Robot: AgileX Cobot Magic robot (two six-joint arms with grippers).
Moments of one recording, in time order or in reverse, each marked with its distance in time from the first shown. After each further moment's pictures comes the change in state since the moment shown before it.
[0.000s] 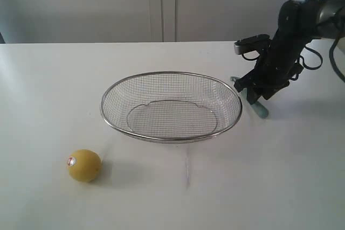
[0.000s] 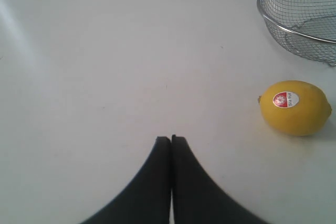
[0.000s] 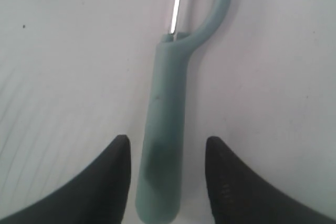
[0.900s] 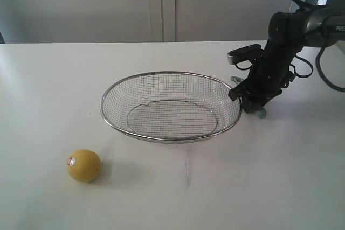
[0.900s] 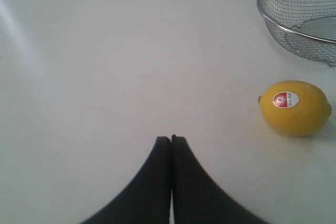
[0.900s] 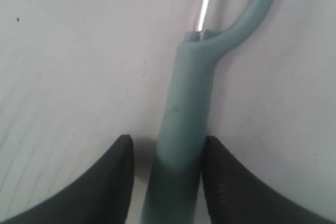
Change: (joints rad) left arm 0.000 0.000 0.000 0.000 0.000 0.000; right arm 0.024 0.055 -0.001 -0.004 -0.012 0.000
